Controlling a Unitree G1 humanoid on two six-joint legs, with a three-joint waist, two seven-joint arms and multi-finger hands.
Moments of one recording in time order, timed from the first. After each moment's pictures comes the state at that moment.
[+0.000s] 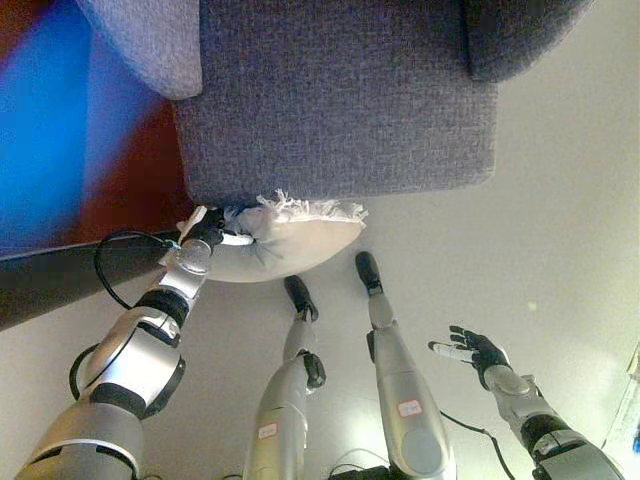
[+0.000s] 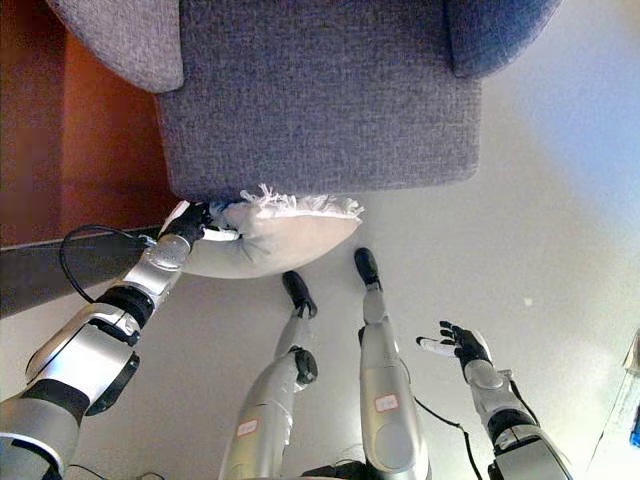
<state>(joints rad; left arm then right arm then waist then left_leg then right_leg) -0.95 0.54 -0.58 1.16 -0.27 0.02 0.11 -0.32 -0.47 0.28 1.13 0.31 -0.08 -0.02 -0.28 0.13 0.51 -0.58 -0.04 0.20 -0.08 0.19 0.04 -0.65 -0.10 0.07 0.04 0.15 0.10</state>
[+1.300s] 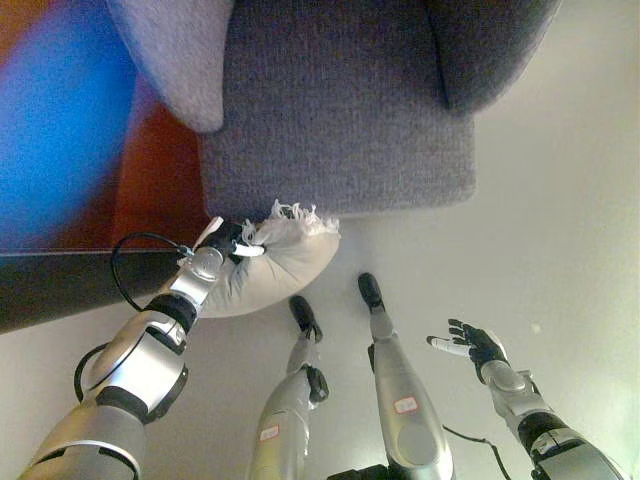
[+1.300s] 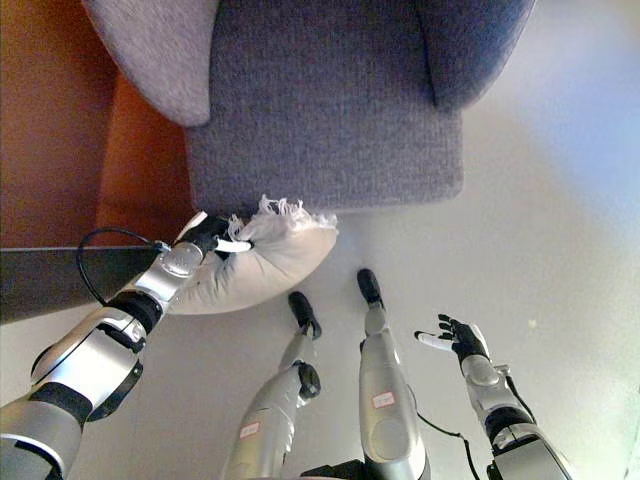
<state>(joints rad) -0.86 0.52 -0.64 1.09 -0.25 0.07 0.04 -0.32 -0.46 0.28 1.13 0.31 -0.09 -0.06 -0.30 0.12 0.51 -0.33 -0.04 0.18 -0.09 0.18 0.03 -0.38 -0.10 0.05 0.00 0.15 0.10</state>
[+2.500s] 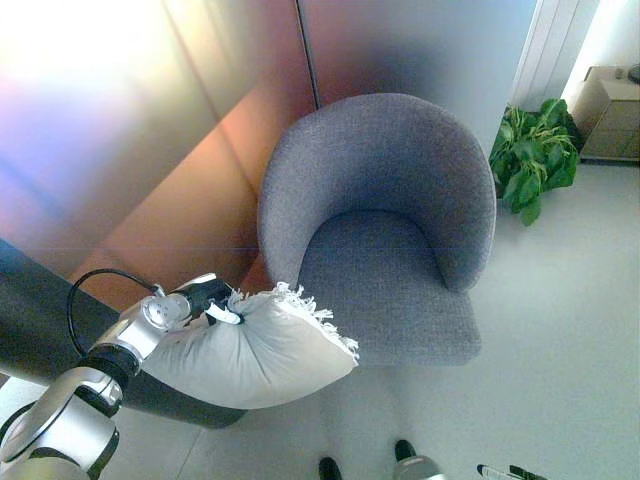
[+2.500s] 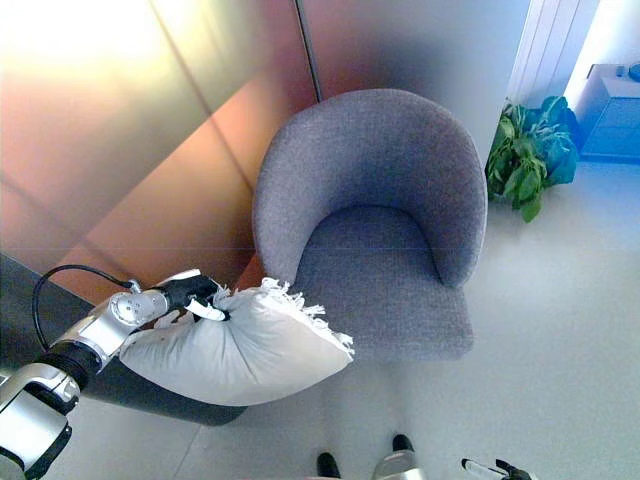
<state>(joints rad) -0.60 0.81 -0.60 0.78 0.00 0.04 -0.36 0.04 -0.41 0.01 1.32 0.31 -0.05 -0.08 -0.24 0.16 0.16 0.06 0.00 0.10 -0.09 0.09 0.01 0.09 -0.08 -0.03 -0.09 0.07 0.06</state>
